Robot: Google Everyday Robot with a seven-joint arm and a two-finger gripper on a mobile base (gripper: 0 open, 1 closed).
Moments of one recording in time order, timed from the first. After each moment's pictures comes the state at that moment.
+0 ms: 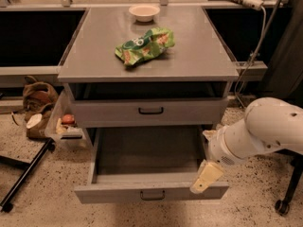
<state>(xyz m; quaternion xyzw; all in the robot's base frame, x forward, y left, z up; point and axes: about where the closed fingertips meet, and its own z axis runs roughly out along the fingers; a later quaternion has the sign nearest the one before) 0.444 -0.152 0.691 -0.55 0.80 0.11 0.21</state>
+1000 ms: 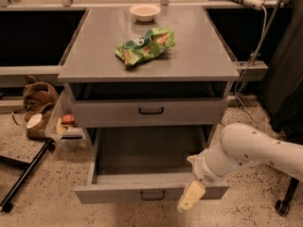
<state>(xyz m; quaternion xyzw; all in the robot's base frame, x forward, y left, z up) 0.427 -0.124 0.584 -0.55 0.80 0.19 0.16</state>
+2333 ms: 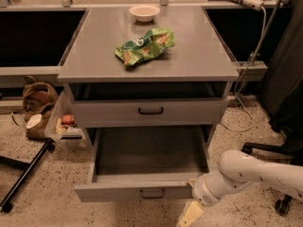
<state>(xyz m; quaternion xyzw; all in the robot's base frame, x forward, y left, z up) 0.392 -0.127 0.466 -0.49 0.82 0.28 0.12</state>
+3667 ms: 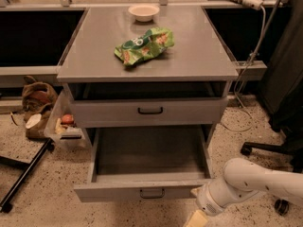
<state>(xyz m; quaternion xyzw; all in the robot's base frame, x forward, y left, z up) 0.368 -0.141 0.463 -0.48 0.83 0.27 0.11</state>
